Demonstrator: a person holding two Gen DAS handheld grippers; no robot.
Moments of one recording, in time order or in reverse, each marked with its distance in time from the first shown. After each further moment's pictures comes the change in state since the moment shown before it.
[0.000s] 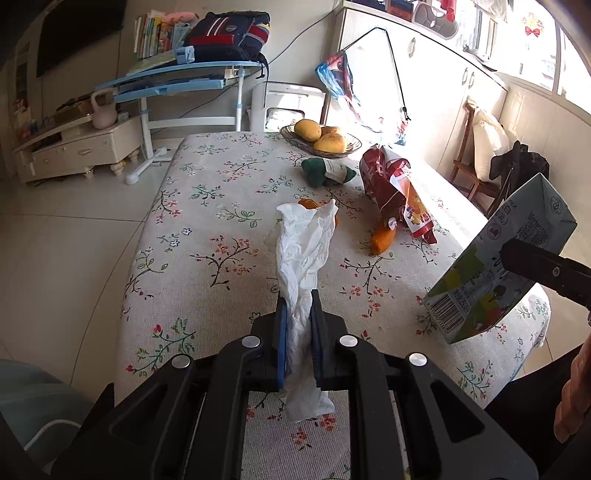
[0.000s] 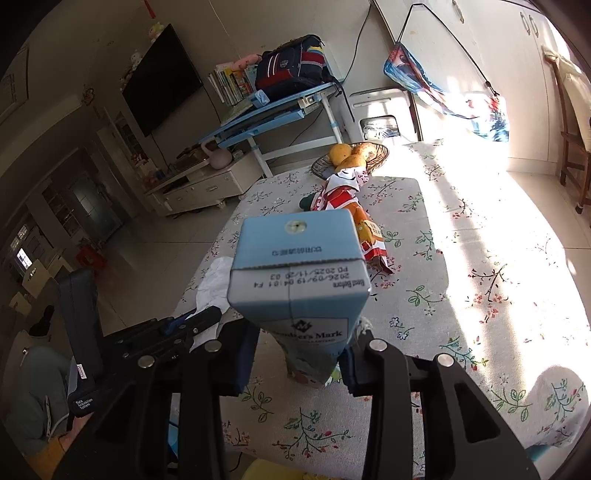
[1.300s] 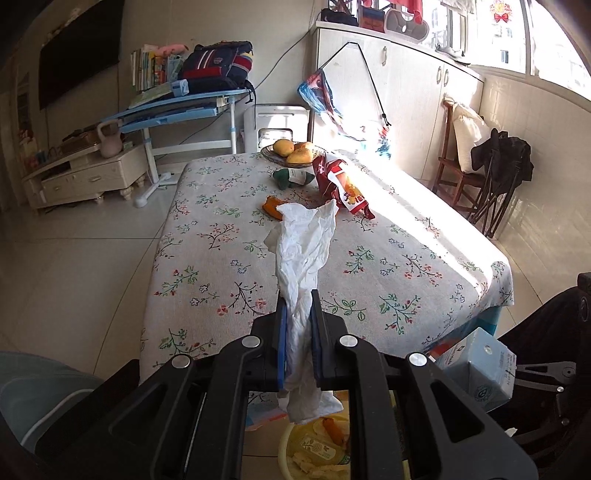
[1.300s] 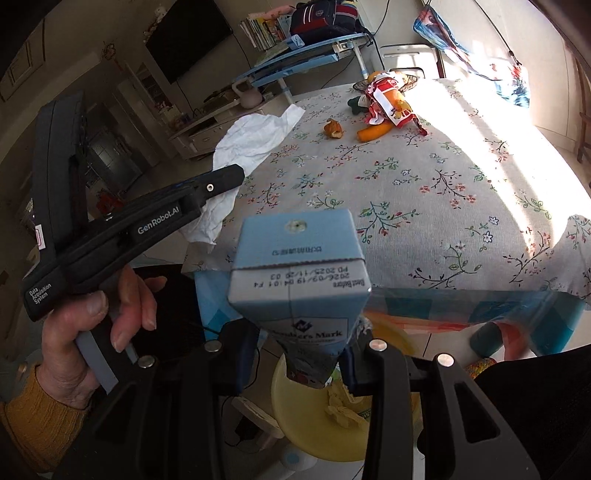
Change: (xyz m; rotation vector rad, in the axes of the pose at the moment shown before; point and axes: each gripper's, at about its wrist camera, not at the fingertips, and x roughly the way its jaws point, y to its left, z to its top) left arm -0.107 -0.049 -0.052 0.078 -0.062 0.027; right arm -0.043 0.044 -0.121 -0.063 0.244 0.054
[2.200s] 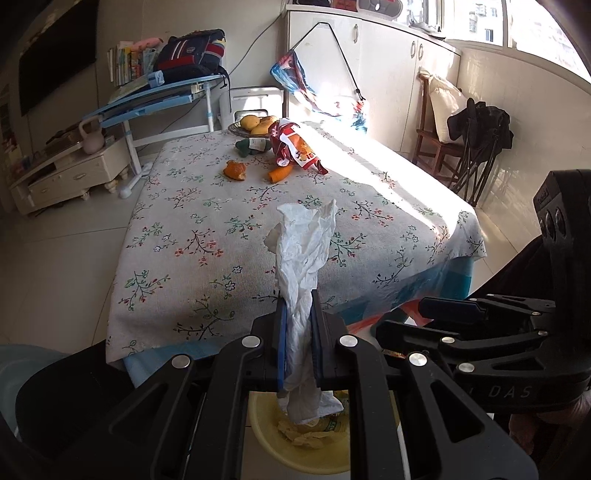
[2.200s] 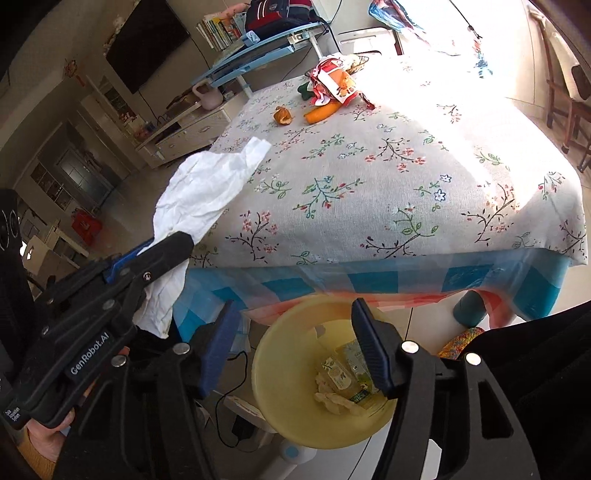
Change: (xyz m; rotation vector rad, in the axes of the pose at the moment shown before) left arm -0.023 -0.048 -0.044 0.068 0.079 -0.045; right arm -0.018 -0.036 -0.009 0.166 -0.074 -0.075
